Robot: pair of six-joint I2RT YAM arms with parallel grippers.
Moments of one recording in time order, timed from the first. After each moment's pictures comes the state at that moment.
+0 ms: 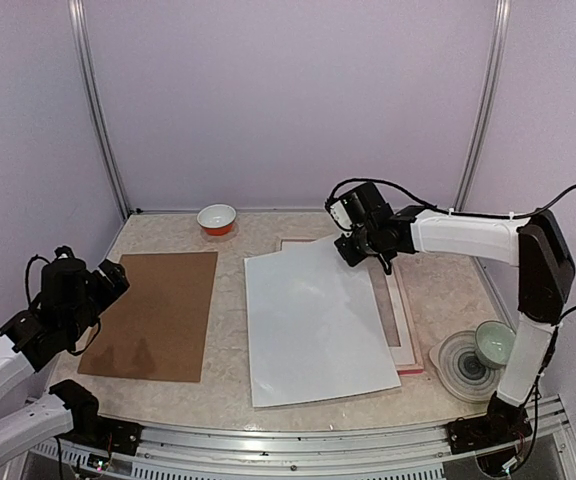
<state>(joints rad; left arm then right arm) -0.39 0.57 0.46 -0.37 -0.51 -0.80 0.70 1.83 1.40 -0.34 0.39 -0.11</state>
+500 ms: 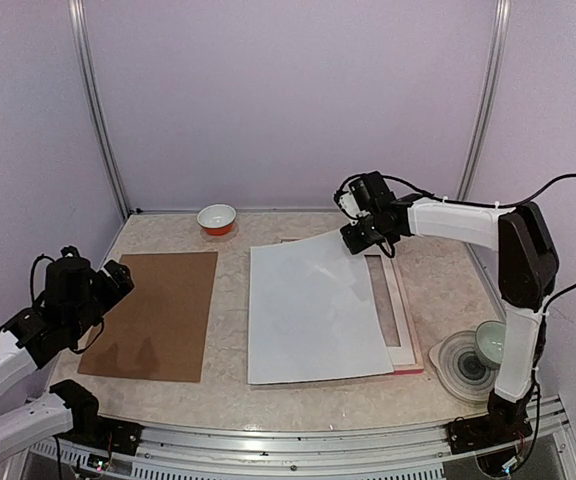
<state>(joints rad) -0.39 0.61 0.46 -0.36 -0.47 -0.81 0.58 1.96 1.55 -0.39 0.22 -0.06</state>
